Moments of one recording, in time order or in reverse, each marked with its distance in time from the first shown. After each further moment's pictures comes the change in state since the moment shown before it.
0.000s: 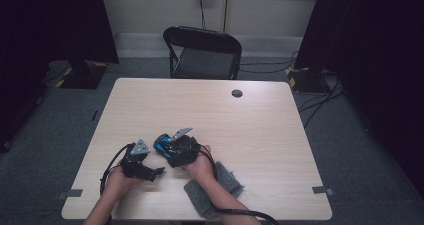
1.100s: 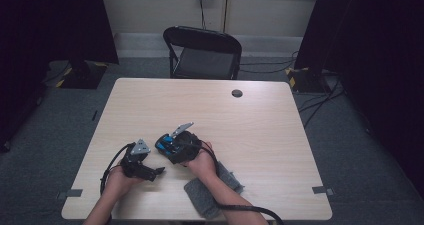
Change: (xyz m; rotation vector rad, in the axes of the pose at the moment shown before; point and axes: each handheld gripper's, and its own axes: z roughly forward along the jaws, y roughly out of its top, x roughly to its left) left arm 0.001 0.001 0.000 0.003 -0.001 0.008; right arm -0.005 0.011 -0.015 0.014 0.015 0.006
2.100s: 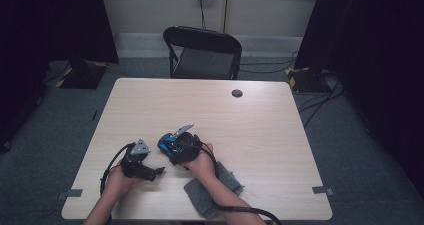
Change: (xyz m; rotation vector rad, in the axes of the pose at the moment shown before) left arm 0.000 0.000 0.000 -0.003 0.000 0.000; right arm -0.004 -0.008 0.013 0.020 -0.027 0.025
